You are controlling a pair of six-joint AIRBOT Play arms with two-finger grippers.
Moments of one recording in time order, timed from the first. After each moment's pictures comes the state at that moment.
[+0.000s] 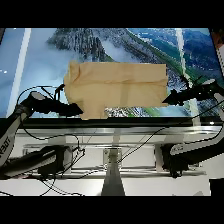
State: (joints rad) left arm 0.07 -1.28 0.55 0.83 -1.07 -1.06; right arm -0.50 -1.69 1.00 -0.94 1.39 0.97
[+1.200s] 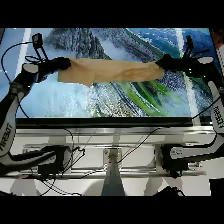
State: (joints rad) left arm -0.01 -1.40 1.01 0.62 -0.40 -0.86; right arm -0.19 -1.56 1.18 -0.53 0.83 1.02
